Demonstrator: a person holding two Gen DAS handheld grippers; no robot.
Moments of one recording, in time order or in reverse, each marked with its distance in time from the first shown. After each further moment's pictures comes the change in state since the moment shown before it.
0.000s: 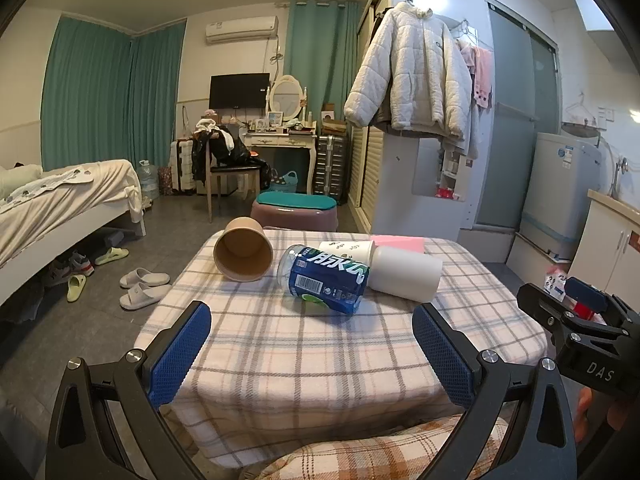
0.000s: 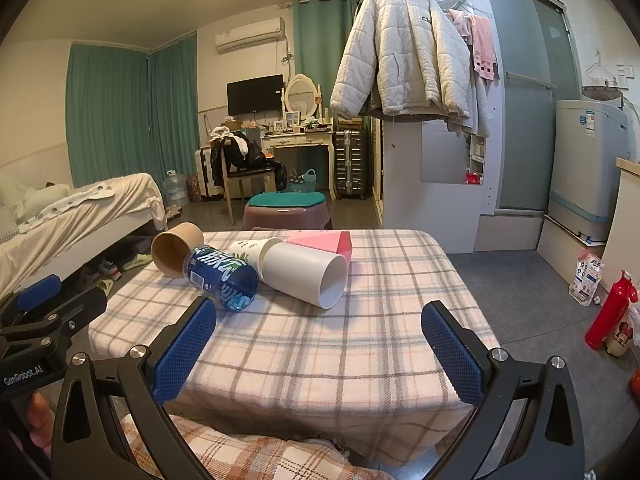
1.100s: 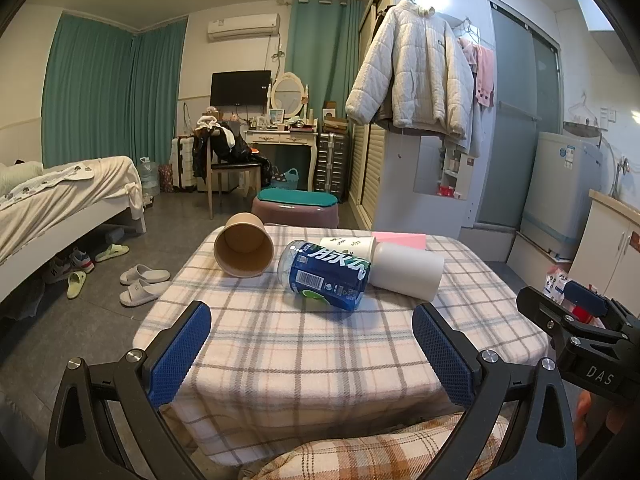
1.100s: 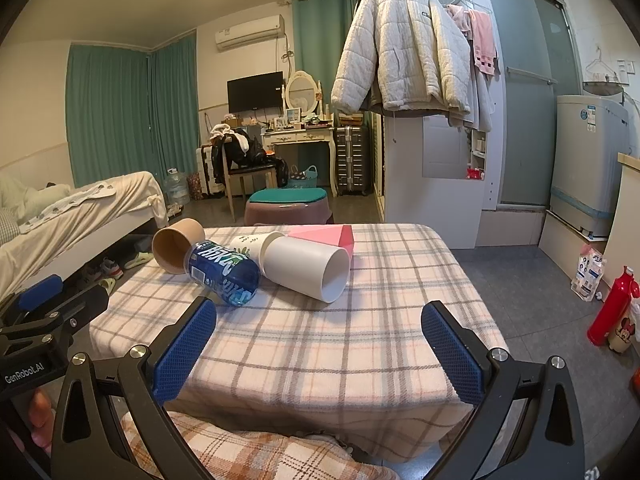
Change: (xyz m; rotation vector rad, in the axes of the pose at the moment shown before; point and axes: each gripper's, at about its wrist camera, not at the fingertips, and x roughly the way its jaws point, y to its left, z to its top) left arm 0.000 -0.001 0.002 -0.001 0.004 -0.003; right arm -0.001 0.002 -0.002 0.005 0.007 0.003
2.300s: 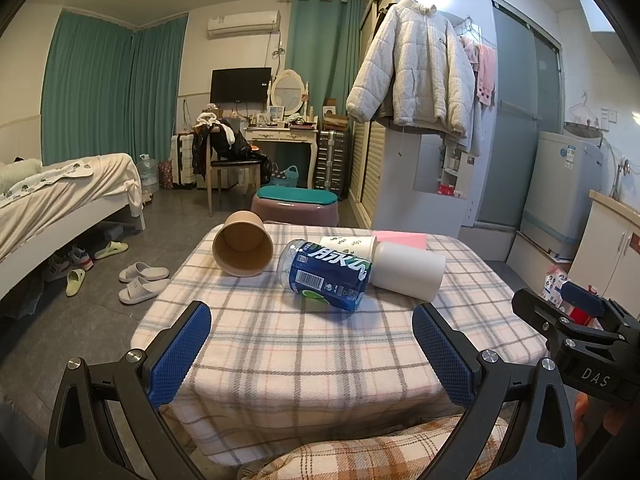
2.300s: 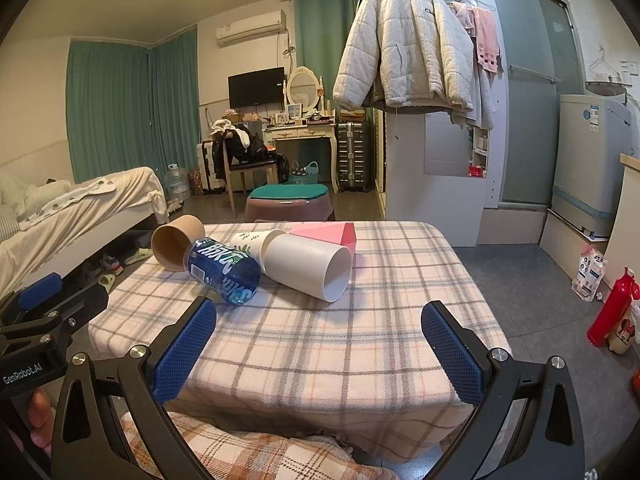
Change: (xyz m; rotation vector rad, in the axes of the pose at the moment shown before) left arm 0.010 0.007 -0.008 -0.008 0.012 0.000; right arm 0.010 0.002 -0.003 0.001 0.029 0.005
